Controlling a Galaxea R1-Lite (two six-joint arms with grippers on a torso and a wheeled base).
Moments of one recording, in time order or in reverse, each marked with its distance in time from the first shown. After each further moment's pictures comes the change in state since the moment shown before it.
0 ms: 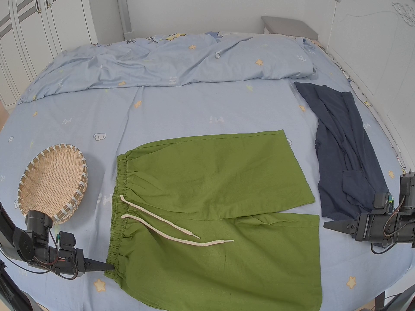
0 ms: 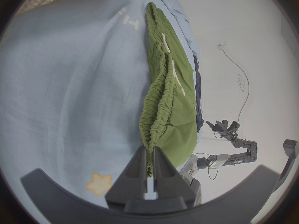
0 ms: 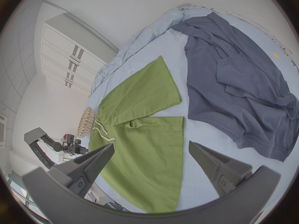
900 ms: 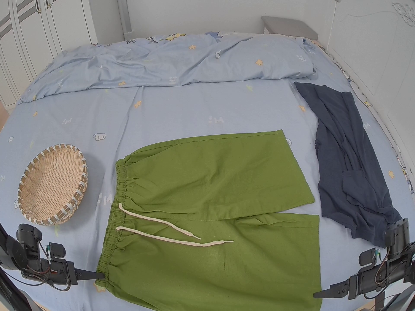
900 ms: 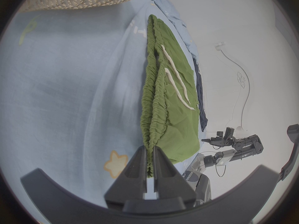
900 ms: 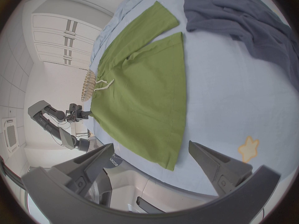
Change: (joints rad) left arm 0.163 -0.019 0.116 0.006 -0.018 0.220; right arm 0.061 0.043 0.303 0.016 0.156 -0.100
